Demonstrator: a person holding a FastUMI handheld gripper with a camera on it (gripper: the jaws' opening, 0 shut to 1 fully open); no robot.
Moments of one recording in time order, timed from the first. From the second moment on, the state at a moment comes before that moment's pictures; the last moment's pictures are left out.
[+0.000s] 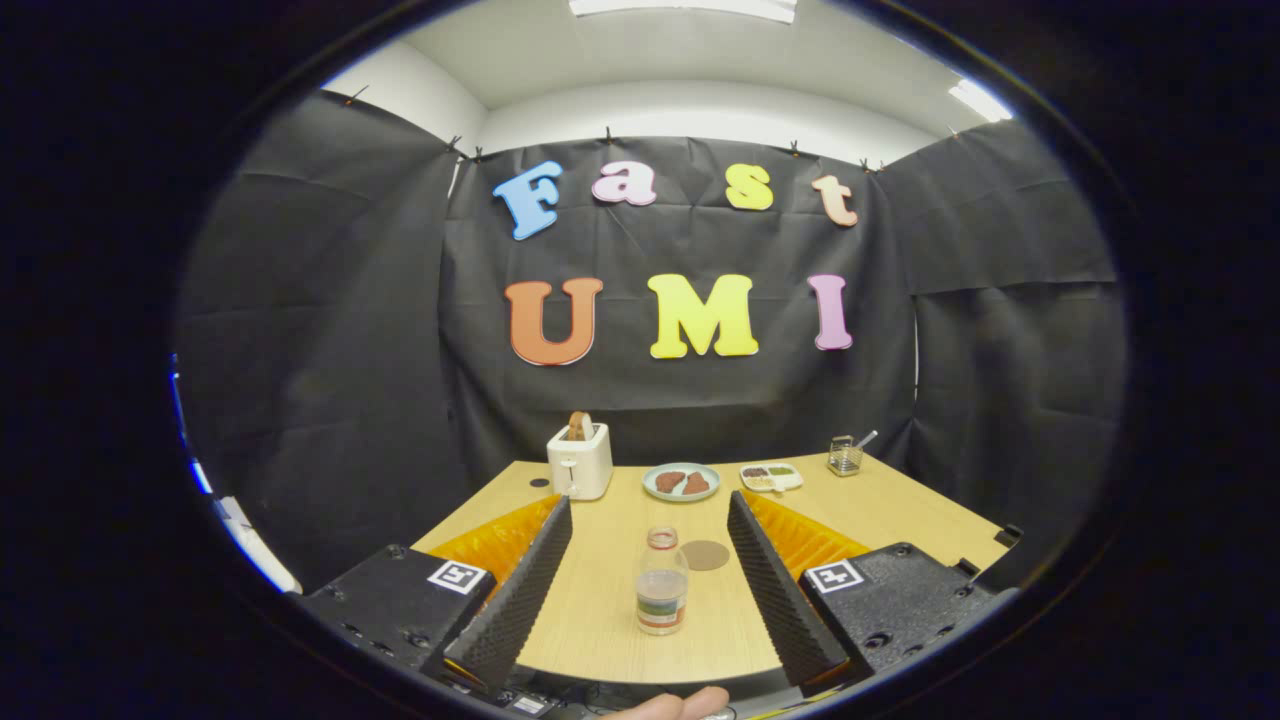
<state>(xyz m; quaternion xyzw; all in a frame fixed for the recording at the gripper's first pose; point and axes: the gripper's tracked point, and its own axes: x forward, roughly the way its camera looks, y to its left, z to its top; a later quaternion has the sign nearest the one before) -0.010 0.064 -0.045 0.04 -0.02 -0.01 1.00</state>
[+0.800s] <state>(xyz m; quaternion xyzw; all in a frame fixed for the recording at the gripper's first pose) 0.038 0.063 -0.140 0.06 -0.02 -0.01 1.00</state>
